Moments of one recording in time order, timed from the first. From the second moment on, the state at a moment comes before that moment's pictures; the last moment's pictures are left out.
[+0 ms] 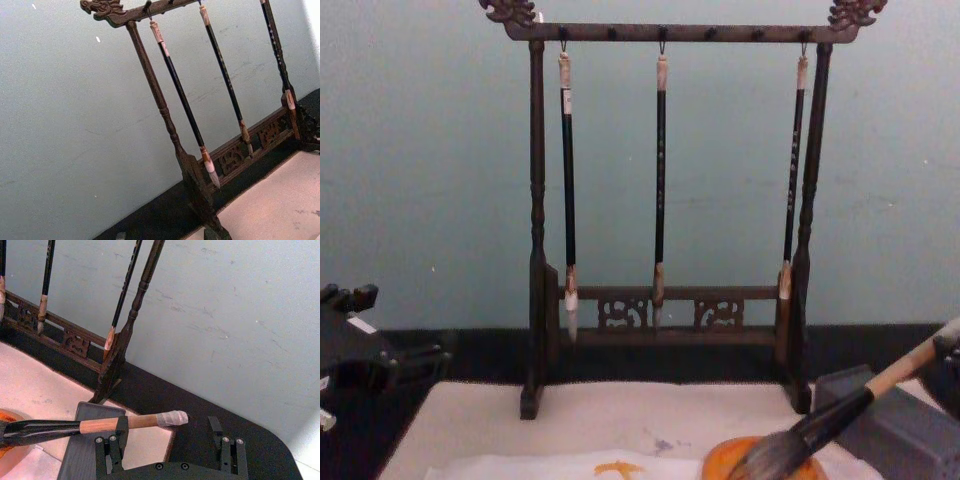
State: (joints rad) left arm -0.20 0.60 0.45 -1.41 -0.25 -0.12 0.03; right arm 0.20 0.60 -0.45 -1.41 0.25 -0.12 -0.03
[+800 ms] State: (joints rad) left arm -0.20 0.60 0.45 -1.41 -0.25 -0.12 0.03; right arm 0.20 0.60 -0.45 -1.41 0.25 -0.12 -0.03
